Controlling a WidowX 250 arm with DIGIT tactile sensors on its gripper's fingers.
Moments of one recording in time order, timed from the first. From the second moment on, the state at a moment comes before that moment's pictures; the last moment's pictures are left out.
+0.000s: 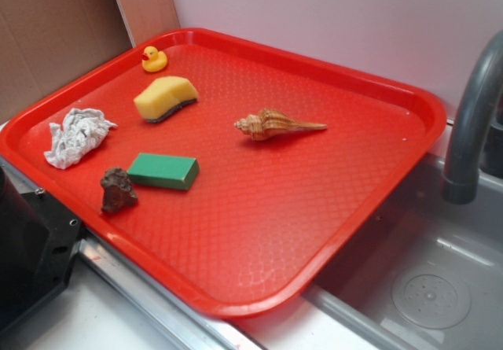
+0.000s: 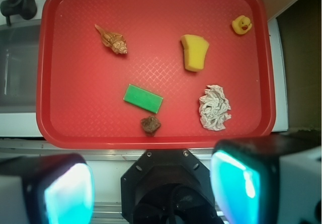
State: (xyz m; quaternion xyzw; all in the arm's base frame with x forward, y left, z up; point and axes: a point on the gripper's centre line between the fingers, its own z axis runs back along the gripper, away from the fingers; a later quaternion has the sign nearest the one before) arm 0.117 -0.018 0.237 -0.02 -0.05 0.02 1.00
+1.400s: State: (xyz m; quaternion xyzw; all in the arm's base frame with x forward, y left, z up) arm 0.186 0.033 0.171 0.03 -0.06 0.21 0.98
